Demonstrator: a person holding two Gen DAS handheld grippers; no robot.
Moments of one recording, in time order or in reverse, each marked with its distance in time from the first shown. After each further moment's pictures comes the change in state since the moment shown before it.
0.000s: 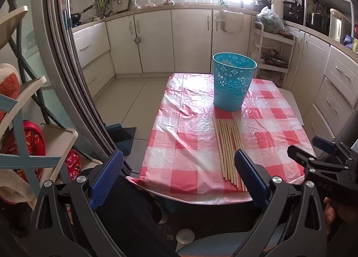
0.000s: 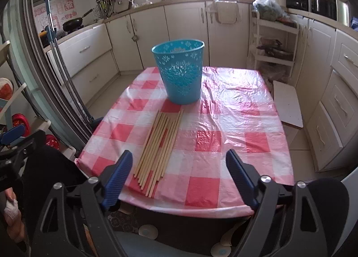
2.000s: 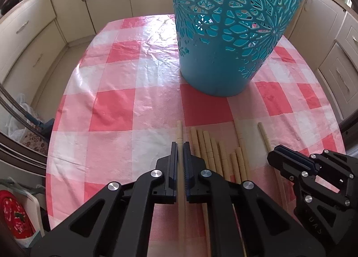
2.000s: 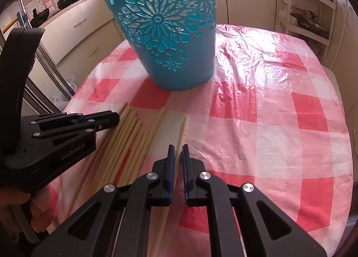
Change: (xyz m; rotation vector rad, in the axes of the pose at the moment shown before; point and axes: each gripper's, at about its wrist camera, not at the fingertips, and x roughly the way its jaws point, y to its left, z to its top) left arm 0.279 -0.090 0.040 0.091 0.337 -0.183; right arm 0.175 -0.037 0.039 -0.035 0.191 0.113
